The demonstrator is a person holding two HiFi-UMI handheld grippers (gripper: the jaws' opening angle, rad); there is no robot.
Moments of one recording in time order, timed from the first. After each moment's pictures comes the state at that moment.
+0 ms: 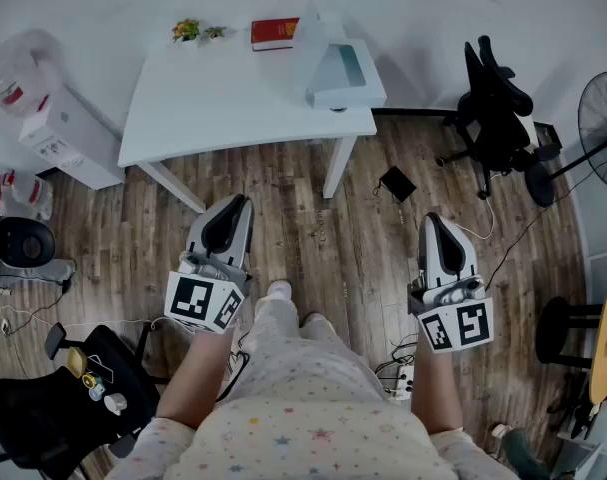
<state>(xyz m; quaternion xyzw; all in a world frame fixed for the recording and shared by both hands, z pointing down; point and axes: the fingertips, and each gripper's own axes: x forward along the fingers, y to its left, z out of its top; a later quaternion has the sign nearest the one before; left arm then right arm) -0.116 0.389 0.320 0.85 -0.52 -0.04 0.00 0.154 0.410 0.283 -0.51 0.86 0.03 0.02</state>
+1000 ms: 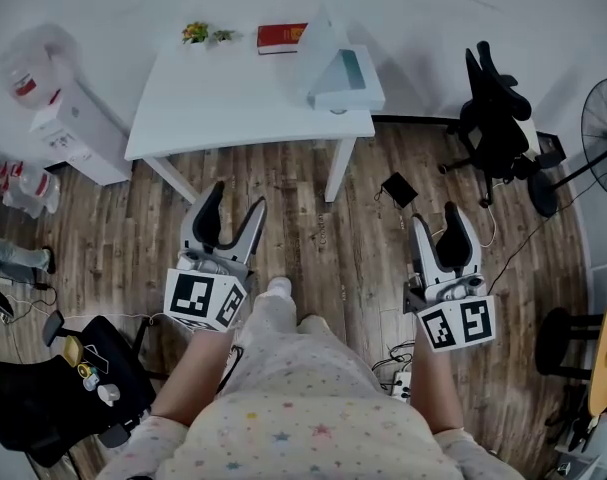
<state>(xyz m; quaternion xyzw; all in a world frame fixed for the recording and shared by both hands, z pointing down) -0.099 0.414 0.295 0.83 -0.56 -0.04 0.00 0.175 0.427 0.267 -0.52 0.85 0.01 0.07</state>
